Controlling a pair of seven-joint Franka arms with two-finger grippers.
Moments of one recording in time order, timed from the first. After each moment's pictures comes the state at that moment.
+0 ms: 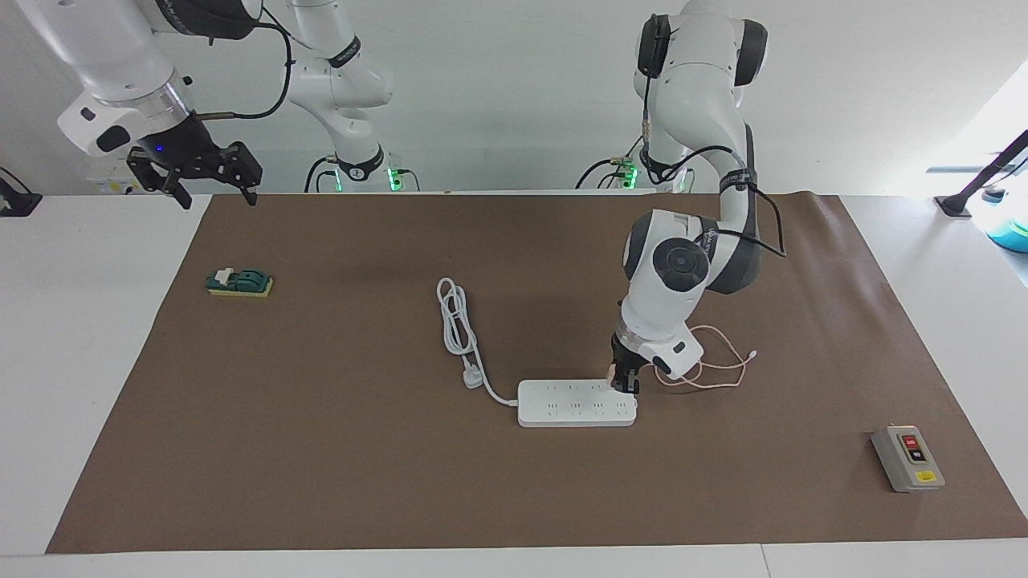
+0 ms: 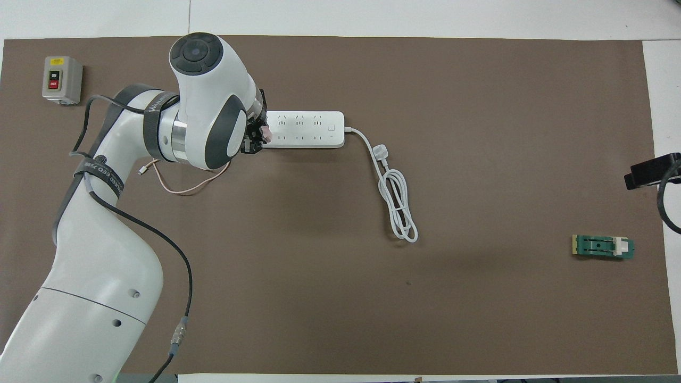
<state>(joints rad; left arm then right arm) -0.53 0.59 0.16 -1.42 -0.15 2.00 -1.72 -0.02 -0.03 -0.06 -1.57 -0.03 1.46 -0.15</state>
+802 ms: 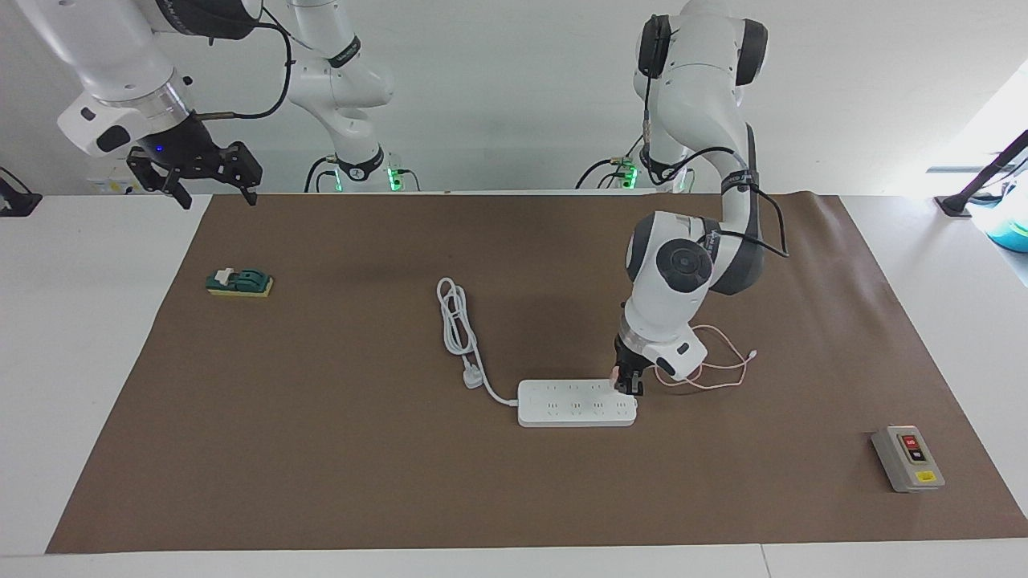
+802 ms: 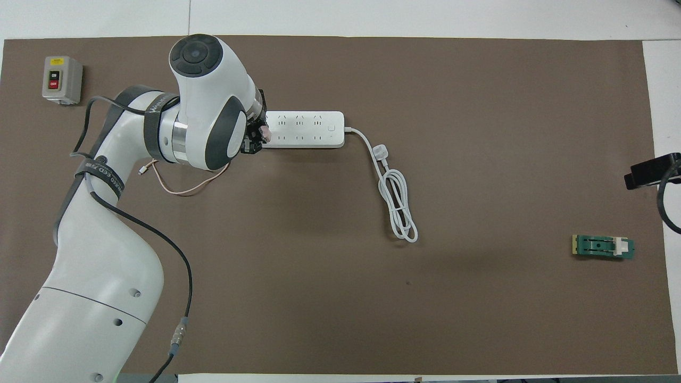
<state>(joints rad) -0.53 0.59 0.16 -1.42 -0.15 2.01 -1.72 -0.02 -0.03 -0.06 -1.57 -0.03 1.46 -0.15</state>
